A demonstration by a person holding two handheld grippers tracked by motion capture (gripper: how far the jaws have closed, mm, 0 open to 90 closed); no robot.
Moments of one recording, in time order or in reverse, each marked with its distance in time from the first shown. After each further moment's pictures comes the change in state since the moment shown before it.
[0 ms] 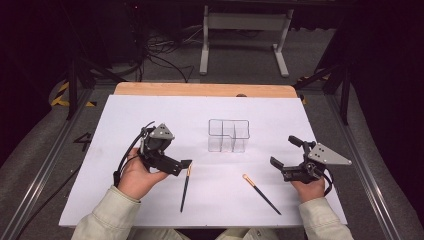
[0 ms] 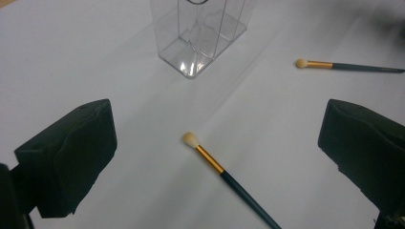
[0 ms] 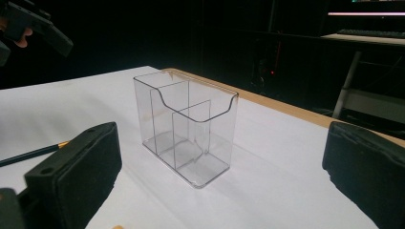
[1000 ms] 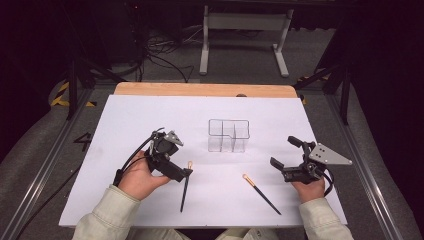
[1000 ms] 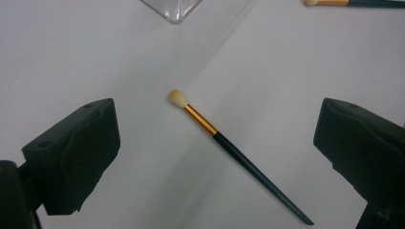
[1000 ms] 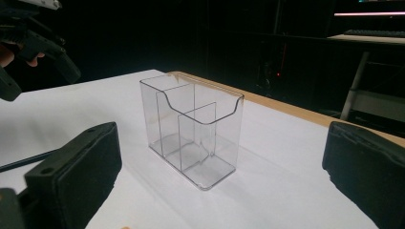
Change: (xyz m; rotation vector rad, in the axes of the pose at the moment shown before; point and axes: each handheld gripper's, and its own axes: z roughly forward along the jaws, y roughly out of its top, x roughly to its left) left arm -0.004 -0.001 0.022 0.208 -0.027 0.024; right arm 0.000 -0.001 -0.001 -0.013 0.020 0.015
